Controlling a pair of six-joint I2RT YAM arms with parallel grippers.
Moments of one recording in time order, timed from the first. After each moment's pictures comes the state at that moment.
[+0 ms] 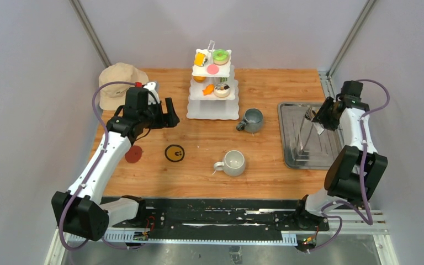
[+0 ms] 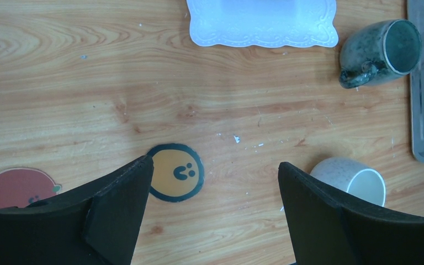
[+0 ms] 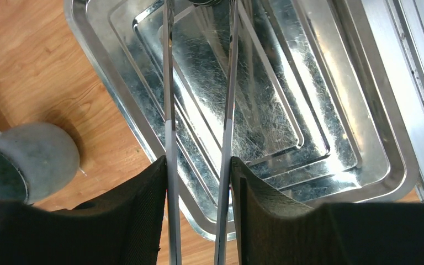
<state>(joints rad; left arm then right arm) -0.23 1.16 1.08 -0.58 0.14 -0.31 -0.36 1.53 1.25 -0.71 -0.14 0.27</state>
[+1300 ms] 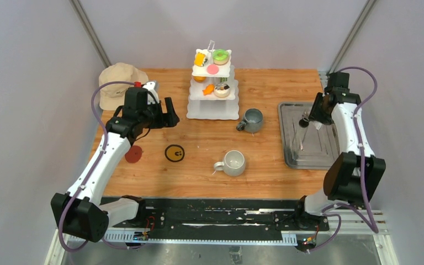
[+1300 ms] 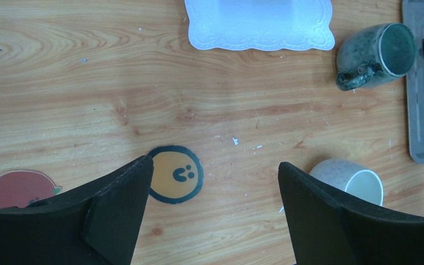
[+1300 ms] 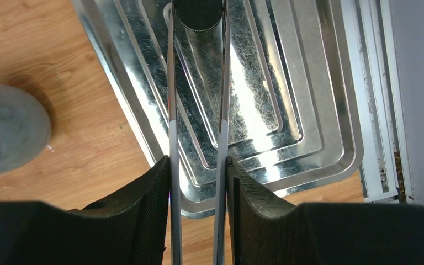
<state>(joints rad) -0.23 1.16 1.08 -0.57 0.14 -0.31 -0.18 1.55 1.38 -0.86 0.06 0.16</state>
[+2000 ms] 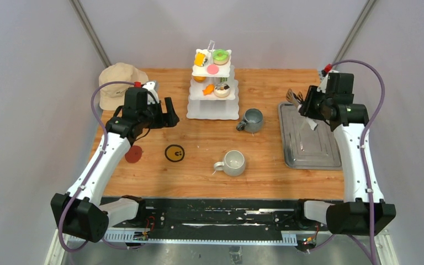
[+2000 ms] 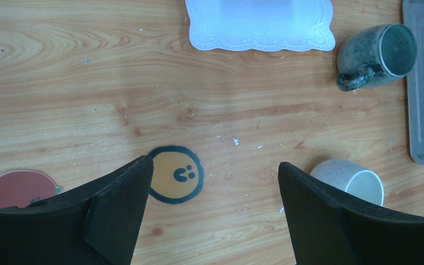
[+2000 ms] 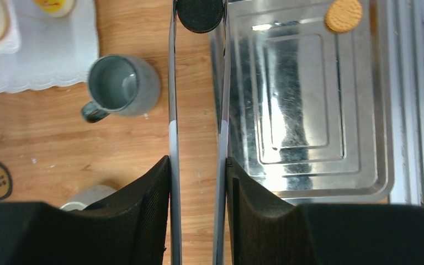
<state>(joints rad) -0.23 1.16 1.08 -0.57 0.13 -0.31 -0.05 1.24 1.39 -0.89 -0.05 0.16</state>
